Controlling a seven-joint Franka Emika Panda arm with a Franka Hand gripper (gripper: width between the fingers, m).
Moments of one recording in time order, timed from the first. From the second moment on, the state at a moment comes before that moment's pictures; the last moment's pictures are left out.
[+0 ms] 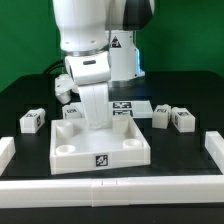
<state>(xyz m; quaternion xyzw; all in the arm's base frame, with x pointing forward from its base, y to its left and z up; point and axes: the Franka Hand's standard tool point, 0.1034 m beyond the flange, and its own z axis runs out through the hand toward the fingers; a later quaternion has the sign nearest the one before) 0.425 -0.047 0.009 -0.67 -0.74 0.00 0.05</state>
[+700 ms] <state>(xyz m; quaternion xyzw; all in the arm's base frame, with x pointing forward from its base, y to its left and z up) 0.444 -0.016 0.011 -0.70 -0.72 -0.01 0.04</state>
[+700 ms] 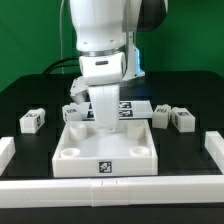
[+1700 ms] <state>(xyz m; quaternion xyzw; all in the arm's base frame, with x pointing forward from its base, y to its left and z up) 0.493 0.070 0.009 -0.71 -0.71 -0.01 0.06</state>
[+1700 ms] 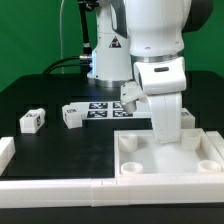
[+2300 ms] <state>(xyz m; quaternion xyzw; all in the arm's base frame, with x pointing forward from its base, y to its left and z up) 0.493 0.068 0.008 -0.71 -0.70 -0.01 0.06</state>
